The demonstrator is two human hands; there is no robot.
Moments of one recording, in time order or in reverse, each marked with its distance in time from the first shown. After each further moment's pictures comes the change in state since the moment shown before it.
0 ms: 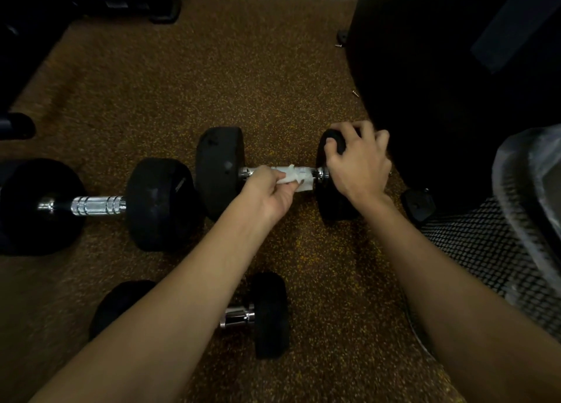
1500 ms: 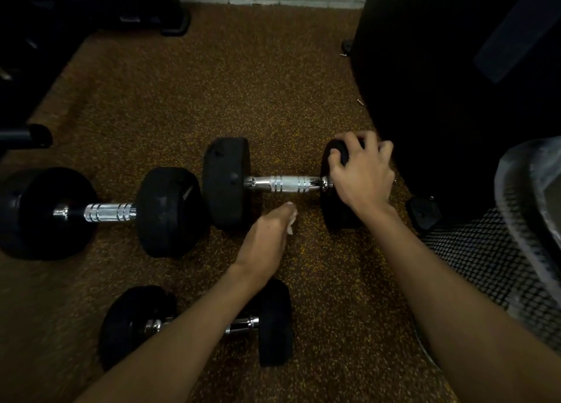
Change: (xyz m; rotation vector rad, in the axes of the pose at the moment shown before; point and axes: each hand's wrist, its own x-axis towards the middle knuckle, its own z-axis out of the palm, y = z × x) left_hand 0.029 -0.030 -0.099 1.762 -0.298 1.109; right_hand -0.003 0.000 -0.001 -0.024 -0.005 -0.010
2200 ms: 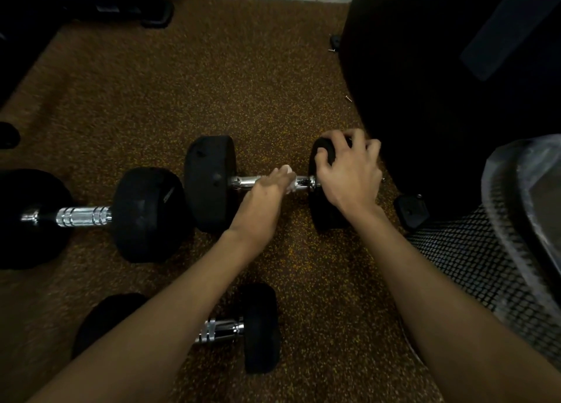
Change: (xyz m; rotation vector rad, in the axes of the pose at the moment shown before) left_hand 0.054 0.005 -0.006 0.138 -0.037 0.030; right_hand 0.001 0.001 0.002 -0.039 0.005 -0.009
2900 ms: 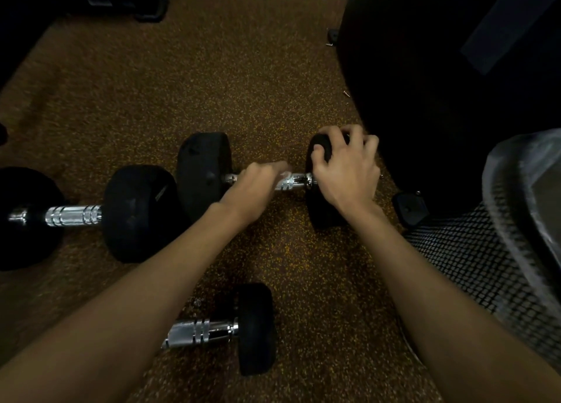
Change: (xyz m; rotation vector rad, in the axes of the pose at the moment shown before) left_hand 0.025 -0.007 -0.025 -0.014 -0.164 -0.007; right_hand -0.001 0.000 -0.001 0.013 -0.011 -0.001
